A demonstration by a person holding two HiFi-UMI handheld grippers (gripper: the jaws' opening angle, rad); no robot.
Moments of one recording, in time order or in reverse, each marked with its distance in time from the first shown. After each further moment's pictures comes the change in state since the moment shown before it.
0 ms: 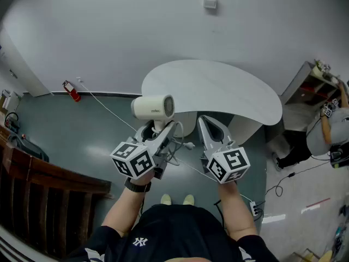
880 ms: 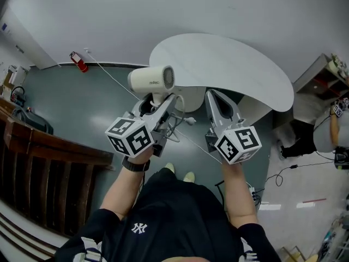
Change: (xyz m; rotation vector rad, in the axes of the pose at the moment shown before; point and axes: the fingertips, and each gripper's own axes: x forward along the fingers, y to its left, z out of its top) left arm -0.001 0.007 -0.005 0.010 -0.019 0.096; right arm -0.002 -0.017 -0.005 0.097 -0.013 0.070
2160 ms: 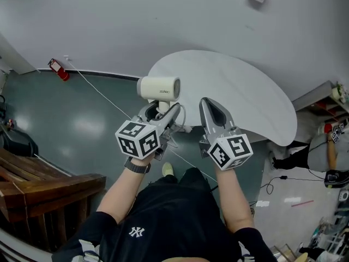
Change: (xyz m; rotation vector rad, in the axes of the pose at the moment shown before) left arm 0.173 0.263 0.027 -0.052 0.143 -0.042; right arm 0.292 -0.077 -0.058 -0.029 0.094 -0.084
